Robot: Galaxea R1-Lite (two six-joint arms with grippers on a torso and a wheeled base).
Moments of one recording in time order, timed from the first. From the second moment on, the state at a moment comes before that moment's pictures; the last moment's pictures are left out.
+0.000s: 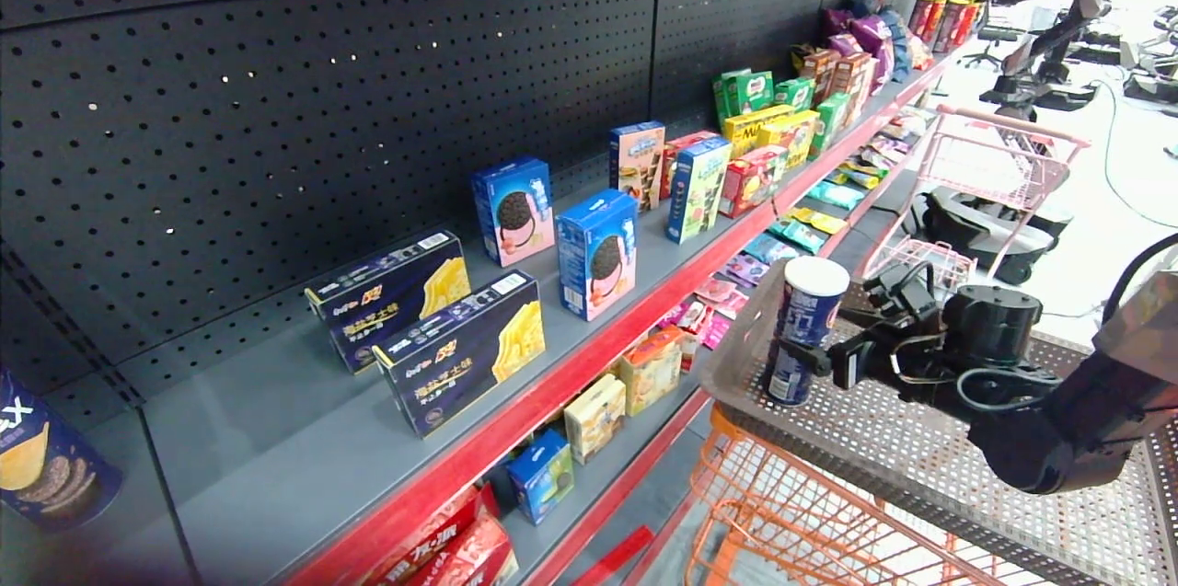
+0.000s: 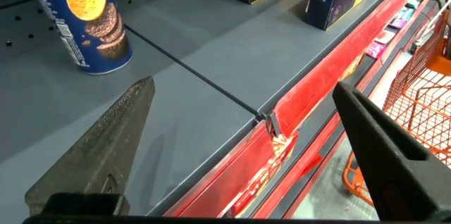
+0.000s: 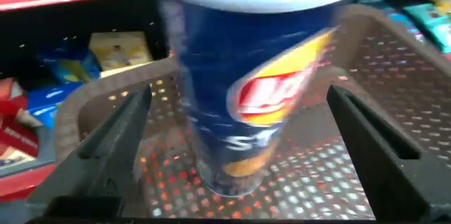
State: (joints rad) left arm 0.01 0.00 0.00 0.00 0.02 -0.01; right arm 0.11 2.13 -0.76 -1.22 0.38 -0.19
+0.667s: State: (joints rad) left arm 0.01 0.00 0.00 0.00 0.02 -0.01; right arm 0.13 2.17 -0.76 -1.22 0.34 -0.19
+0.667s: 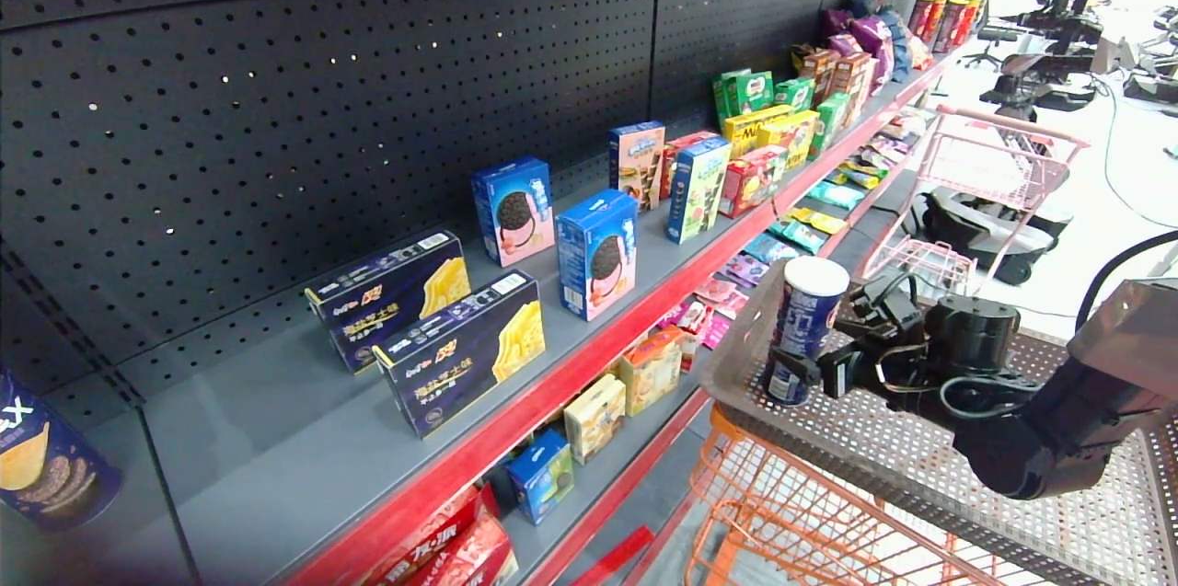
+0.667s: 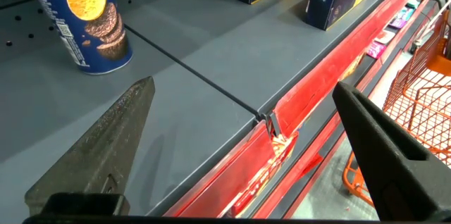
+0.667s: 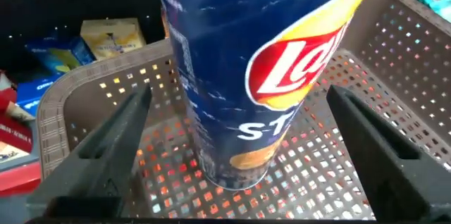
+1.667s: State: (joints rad) left arm 0.01 0.00 0.00 0.00 0.02 -0.01; right arm 0.11 2.29 -0.95 -1.22 0.46 -0.19
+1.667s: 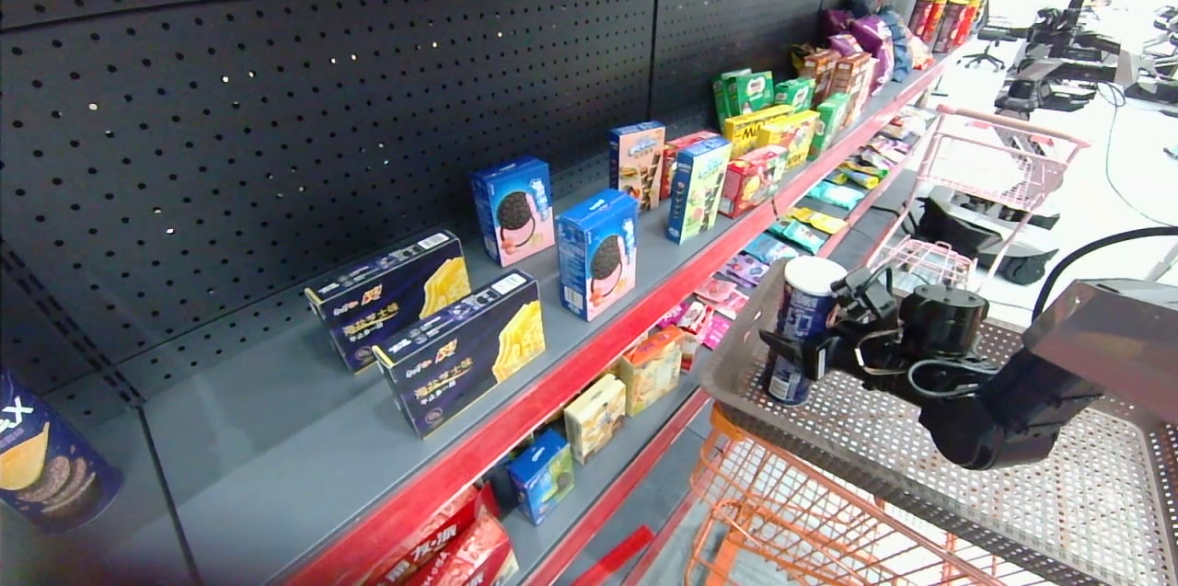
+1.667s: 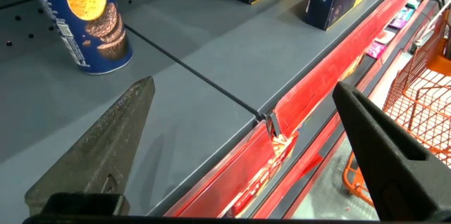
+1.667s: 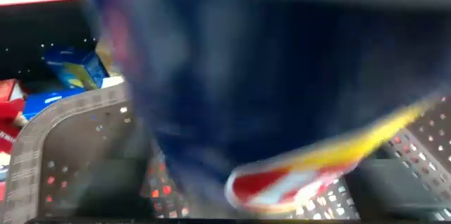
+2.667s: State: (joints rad) left arm 0.01 0.00 0.00 0.00 0.02 -0.01; right arm 0.16 1.98 -0.79 -1.02 0.12 -0.12
